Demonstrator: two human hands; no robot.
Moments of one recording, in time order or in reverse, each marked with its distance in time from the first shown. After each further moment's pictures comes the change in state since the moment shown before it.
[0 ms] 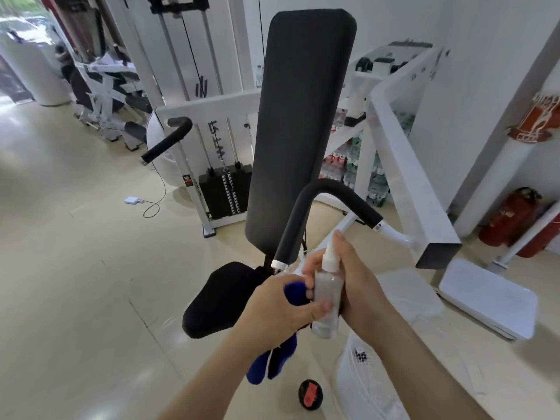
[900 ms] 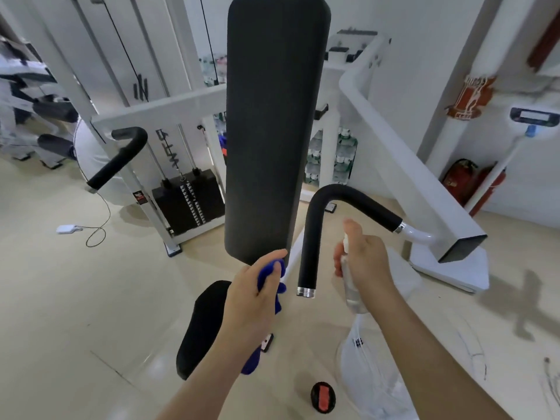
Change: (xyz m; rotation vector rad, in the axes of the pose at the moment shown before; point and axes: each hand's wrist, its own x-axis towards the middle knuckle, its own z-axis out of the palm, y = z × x) left_hand 0.079 -0.079 -0.072 -0.306 0.133 0.017; right_hand 0.096 0.007 0.031 -0.280 0.782 -0.090
